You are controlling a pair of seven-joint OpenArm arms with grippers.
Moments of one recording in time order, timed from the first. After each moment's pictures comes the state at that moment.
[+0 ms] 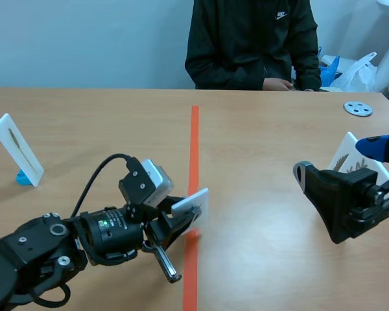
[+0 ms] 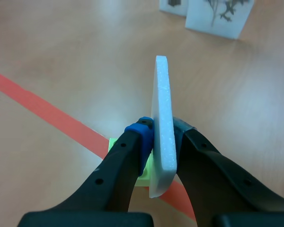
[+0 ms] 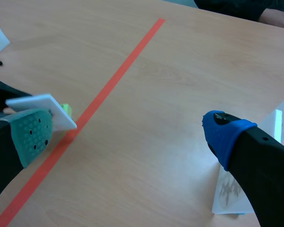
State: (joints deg) left arm -0.8 -20.9 33.4 71.4 -2.2 -25.5 -19.2; right arm -37.1 24.0 15.2 116.0 26.6 29.8 -8.9
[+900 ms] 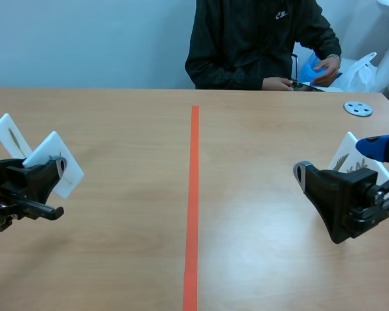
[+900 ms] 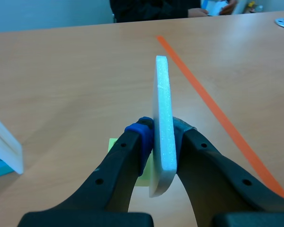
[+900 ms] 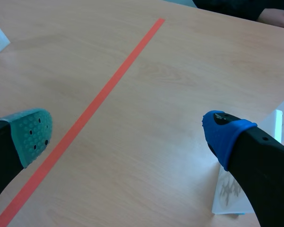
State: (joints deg) left arm 23.6 -22.9 -4.6 94.3 -20.3 -21.5 -7.5; right arm -37.1 24.0 15.2 116.0 26.6 29.8 -8.9
